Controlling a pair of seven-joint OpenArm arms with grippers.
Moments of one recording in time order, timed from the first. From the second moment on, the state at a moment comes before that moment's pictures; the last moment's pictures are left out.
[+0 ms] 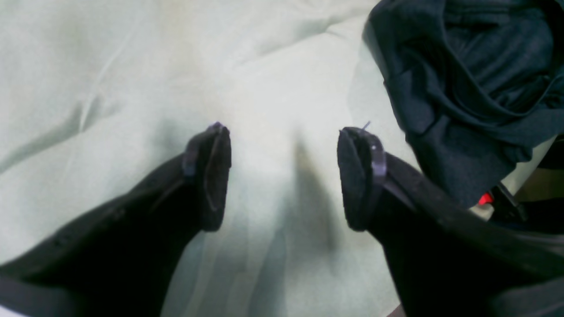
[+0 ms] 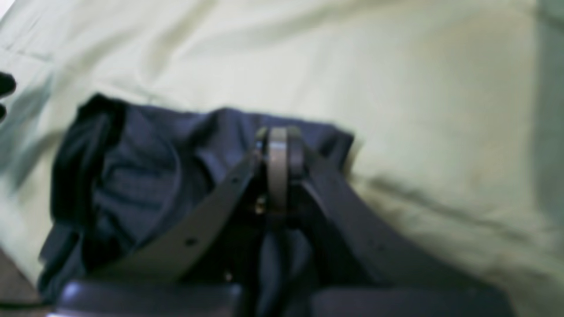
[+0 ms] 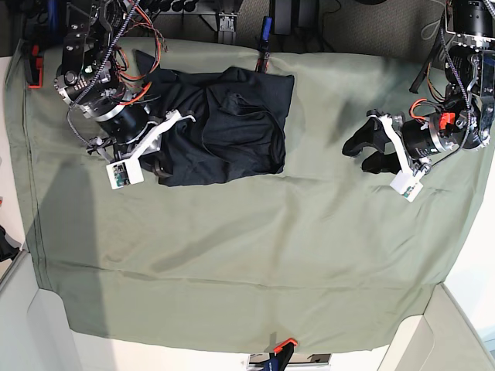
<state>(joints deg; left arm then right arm) 7.8 -33.0 -8.2 90.7 -48.6 -38.1 50.7 -12.1 -0.3 1.0 111.3 16.6 22.3 -49.9</state>
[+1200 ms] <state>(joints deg) 12.2 -33.4 -7.0 108.6 -59.4 -38.1 60.2 -12.3 -2.5 -13.2 114.3 11.9 23.9 -48.3</state>
